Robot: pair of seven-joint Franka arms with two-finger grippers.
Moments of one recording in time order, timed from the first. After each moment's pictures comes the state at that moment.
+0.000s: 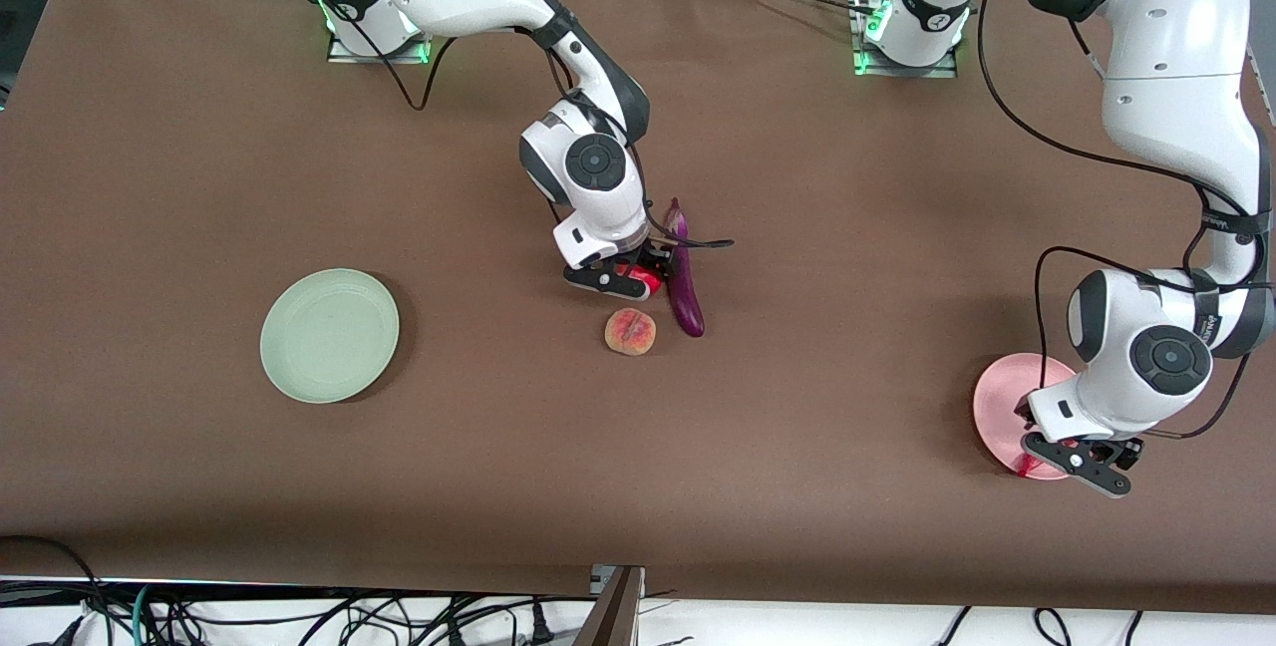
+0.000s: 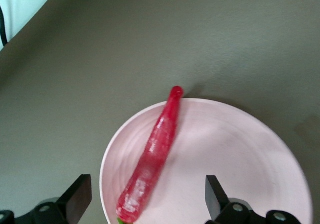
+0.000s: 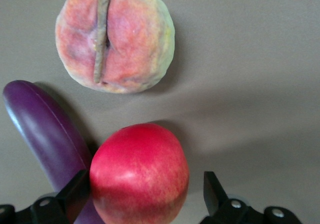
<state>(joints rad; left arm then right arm) 0.10 0.85 -0.03 -1.33 0.32 2.29 0.48 0.72 0.77 0.06 -1.54 0.02 2.41 1.03</state>
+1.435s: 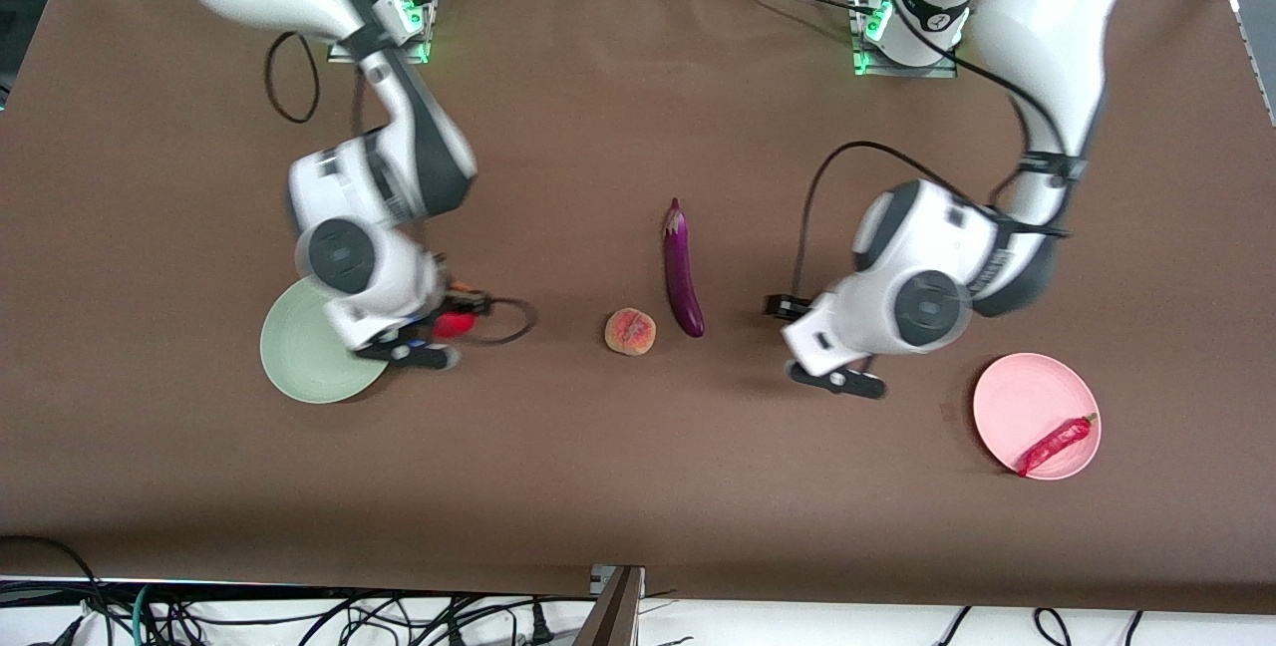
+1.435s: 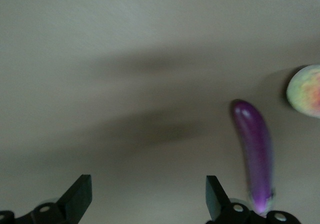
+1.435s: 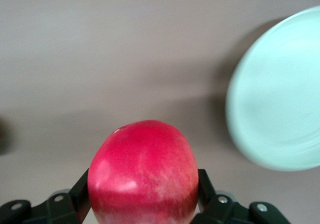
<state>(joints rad) -0.22 0.72 -0.27 -1.35 -0.01 1.85 -0.32 0.29 0.59 0.02 -1.50 0.02 1.93 0.40</state>
